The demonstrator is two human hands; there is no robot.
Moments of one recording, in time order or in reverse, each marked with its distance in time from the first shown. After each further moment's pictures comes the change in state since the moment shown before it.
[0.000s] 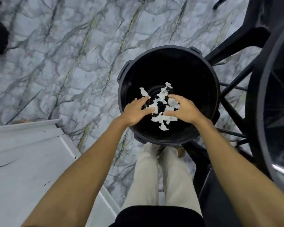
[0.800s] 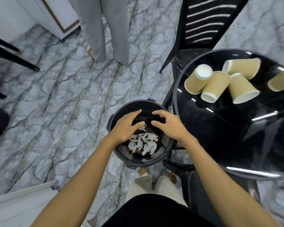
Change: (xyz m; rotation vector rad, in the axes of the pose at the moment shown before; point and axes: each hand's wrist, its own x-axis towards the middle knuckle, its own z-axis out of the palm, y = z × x) left_hand -0.141 0.167 -0.073 0.261 0.116 0.481; right_hand -0.206 -0.118 -0.090 0.141 0.436 -0.168
